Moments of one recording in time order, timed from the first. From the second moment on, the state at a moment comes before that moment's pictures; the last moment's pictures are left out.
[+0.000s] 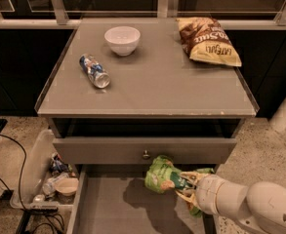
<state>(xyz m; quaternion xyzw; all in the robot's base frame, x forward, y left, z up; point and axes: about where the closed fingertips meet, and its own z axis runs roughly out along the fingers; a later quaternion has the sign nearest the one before) 0.417 -0.139 0.621 -0.56 0.71 0.03 0.43</state>
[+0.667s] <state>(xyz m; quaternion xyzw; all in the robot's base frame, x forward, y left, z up) 0.426 -0.139 0.538 -0.55 0.72 0.04 0.42</state>
